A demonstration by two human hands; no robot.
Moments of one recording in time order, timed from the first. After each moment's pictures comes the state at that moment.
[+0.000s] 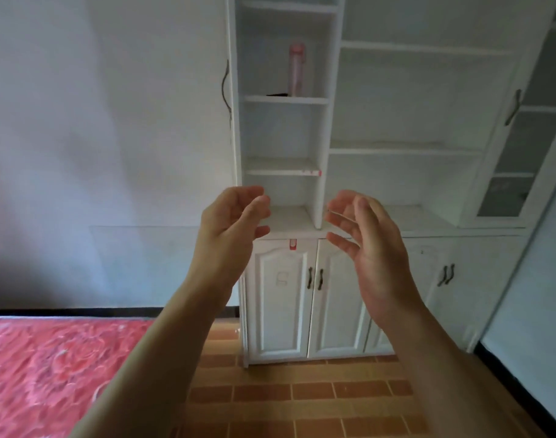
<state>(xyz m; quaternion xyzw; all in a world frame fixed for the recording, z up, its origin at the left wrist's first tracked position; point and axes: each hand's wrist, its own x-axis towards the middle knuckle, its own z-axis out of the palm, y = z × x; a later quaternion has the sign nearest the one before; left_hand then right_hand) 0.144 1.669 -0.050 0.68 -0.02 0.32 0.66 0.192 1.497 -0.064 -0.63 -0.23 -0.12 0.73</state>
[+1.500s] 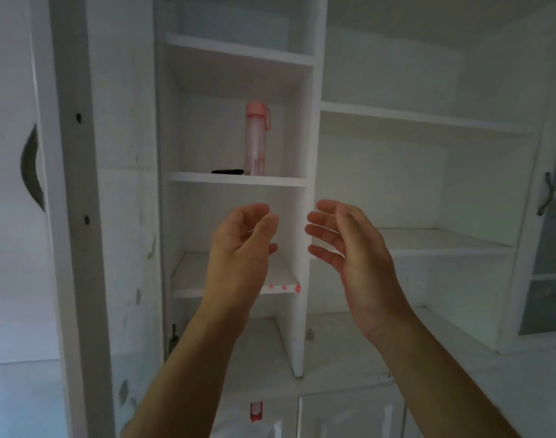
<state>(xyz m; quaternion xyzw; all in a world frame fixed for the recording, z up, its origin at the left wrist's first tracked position) 0.637 1.706 0.039 0.62 -0.09 0.35 0.69 0.662 1.569 0.040 -0.61 -0.29 -0.19 0.71</state>
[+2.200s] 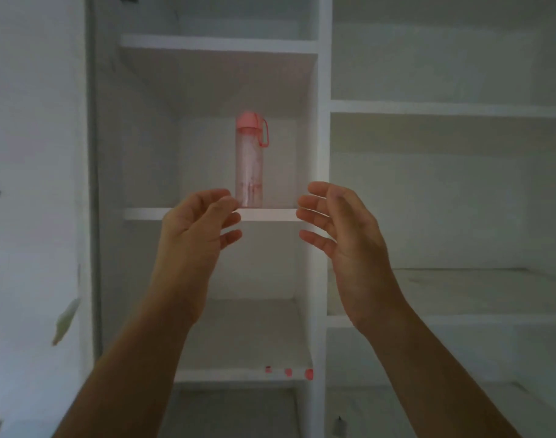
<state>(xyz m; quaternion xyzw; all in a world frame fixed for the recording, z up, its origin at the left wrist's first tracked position) 0.818 1.730 0.099 0.59 -0.06 0.45 0.67 0.873 1.576 0.090 -0.55 -0.39 -0.18 0.72</state>
